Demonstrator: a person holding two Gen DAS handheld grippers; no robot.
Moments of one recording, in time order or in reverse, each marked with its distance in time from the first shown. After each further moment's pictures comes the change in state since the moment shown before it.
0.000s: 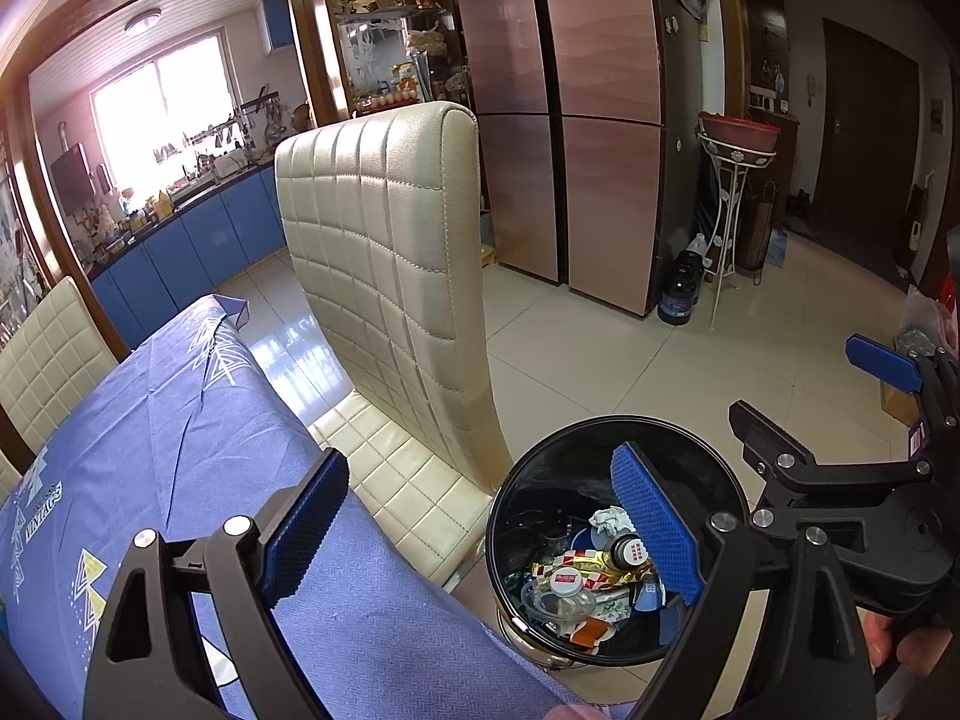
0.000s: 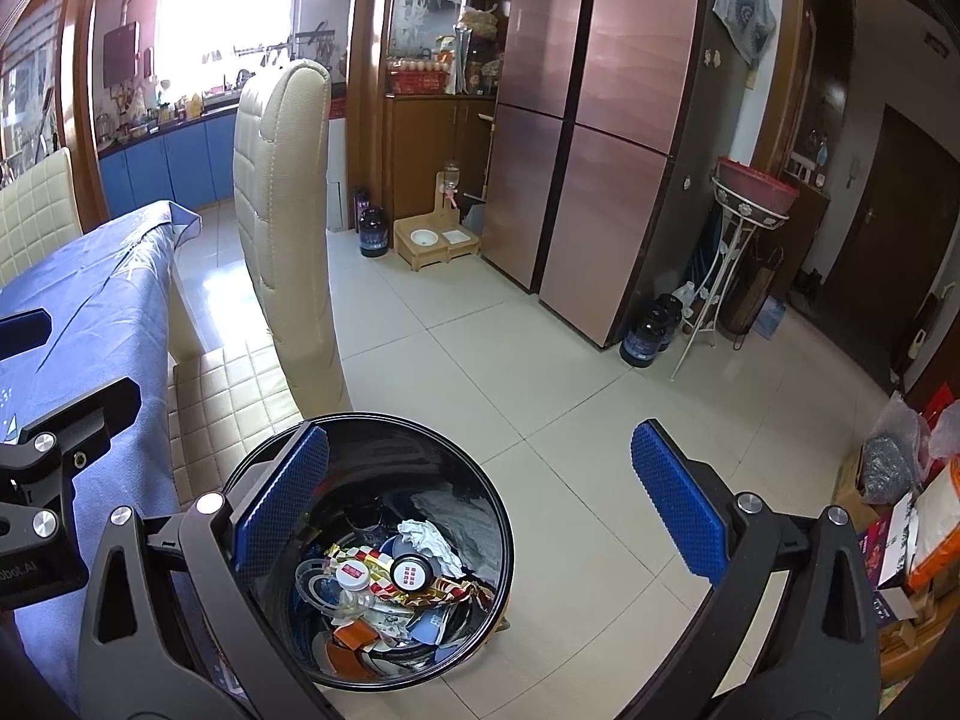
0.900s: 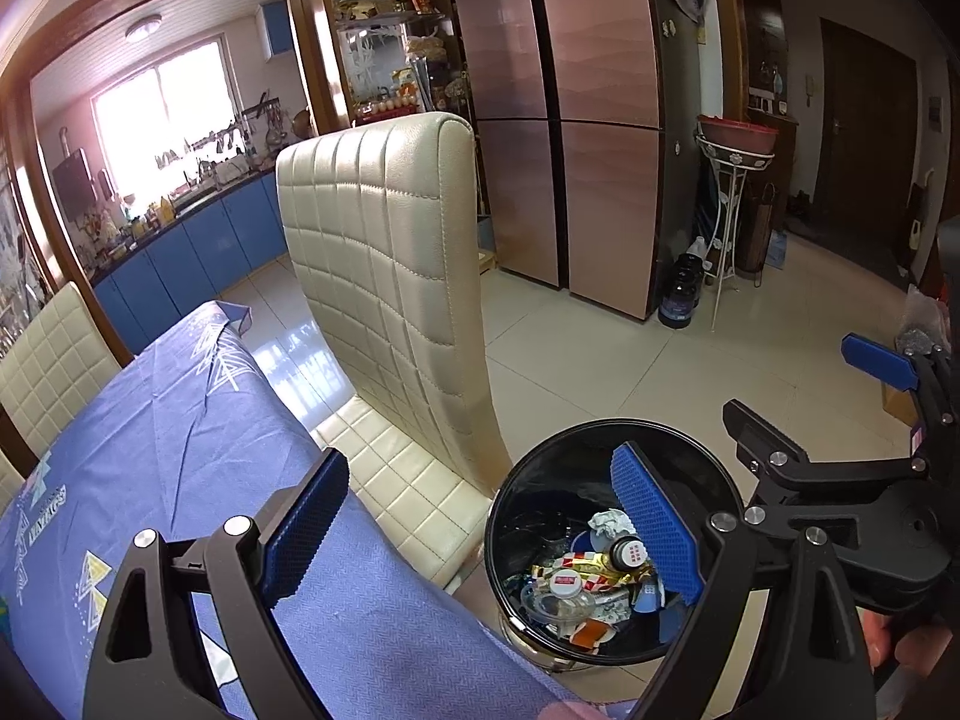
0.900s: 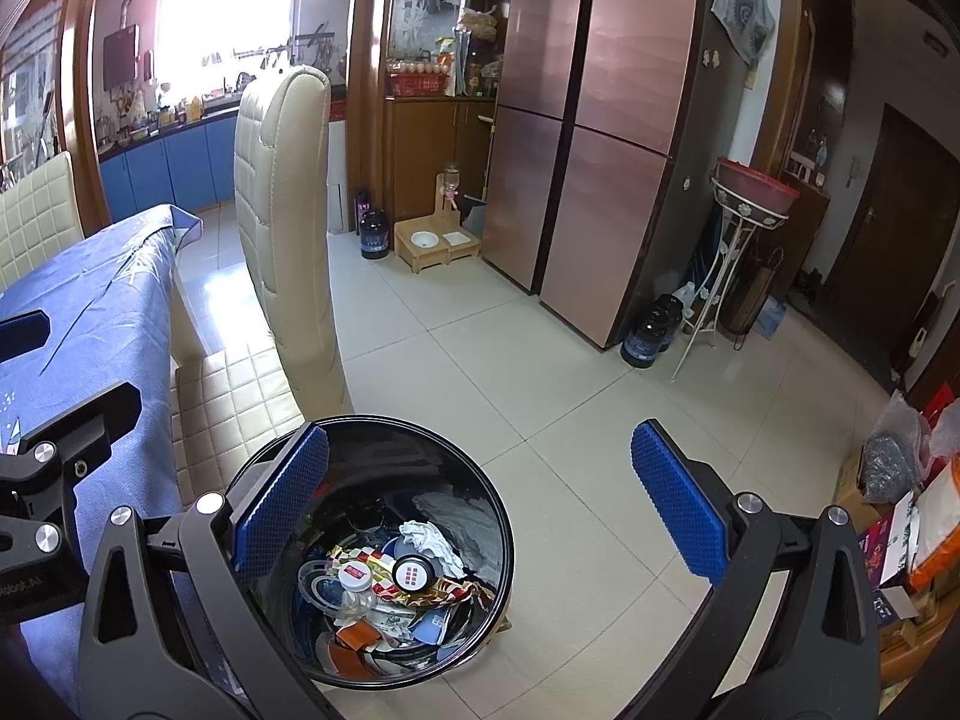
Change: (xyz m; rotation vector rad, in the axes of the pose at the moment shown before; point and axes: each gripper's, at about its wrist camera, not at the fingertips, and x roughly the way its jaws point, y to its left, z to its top) left arm -0.008 -0.001 0.001 -0.001 -0.009 -0.001; right arm -0.002 -0.001 0.001 0.005 -0.003 0.002
